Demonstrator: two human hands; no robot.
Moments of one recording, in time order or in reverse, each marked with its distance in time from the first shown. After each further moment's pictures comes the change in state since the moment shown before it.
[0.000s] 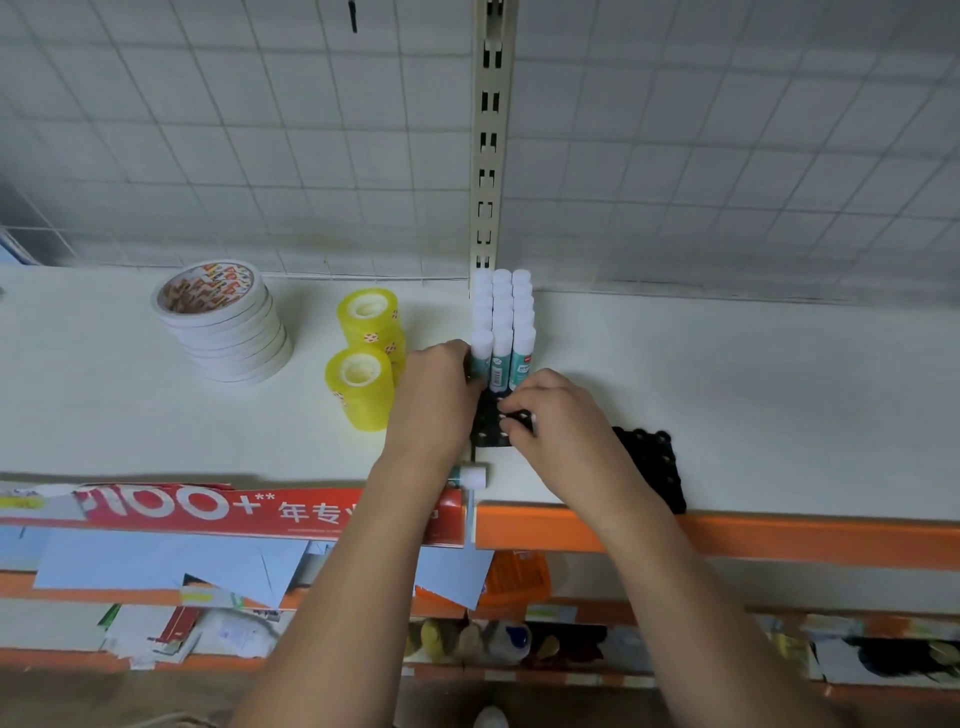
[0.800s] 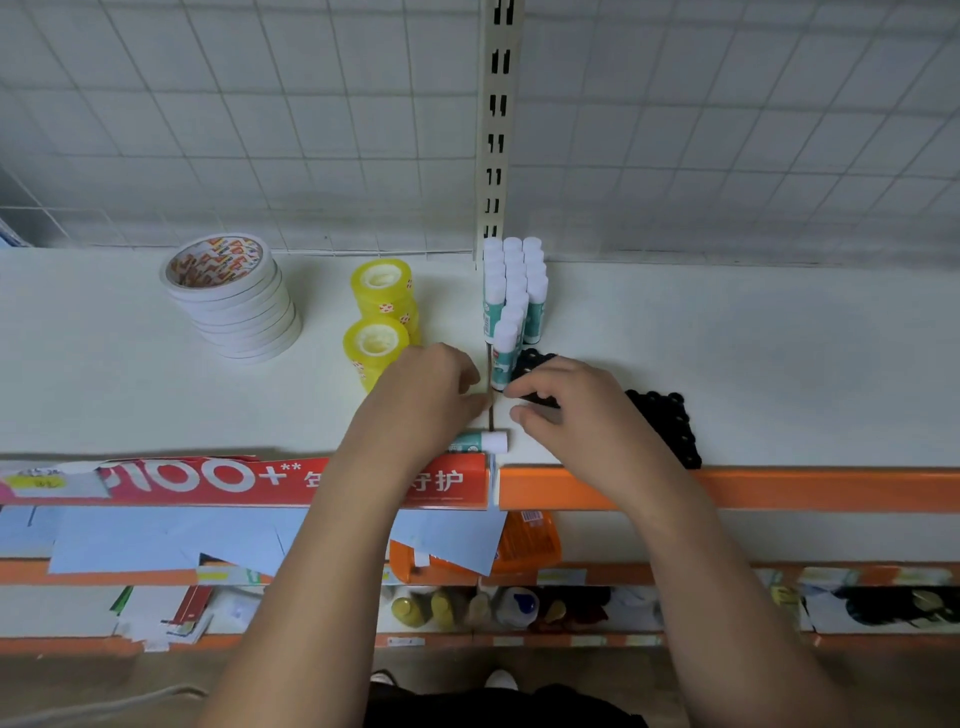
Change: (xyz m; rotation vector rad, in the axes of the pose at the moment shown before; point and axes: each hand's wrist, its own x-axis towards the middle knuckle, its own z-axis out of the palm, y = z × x) left_hand -0.033 -0.013 -0.046 0.120 -0.298 0.079; right_hand -0.024 -0.020 -0.013 0.080 -0.090 0.055
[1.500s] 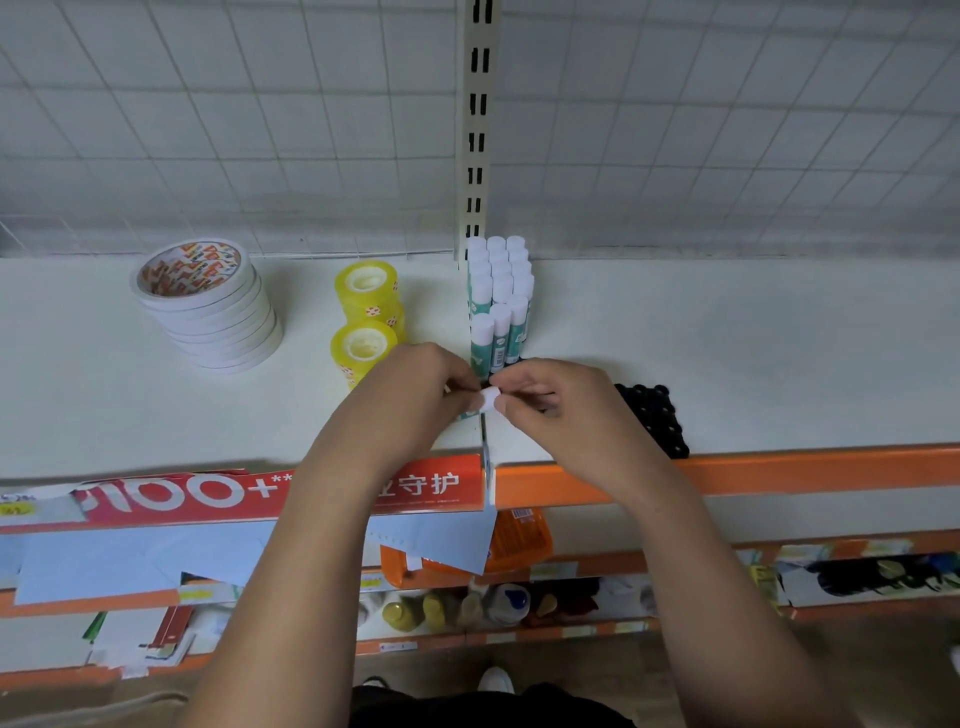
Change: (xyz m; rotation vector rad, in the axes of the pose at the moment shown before) left_hand 0.002 -0.008 -0.011 -0.070 -0.083 0.140; right_hand -0.002 -0.004 0.004 0.312 0.036 0.105
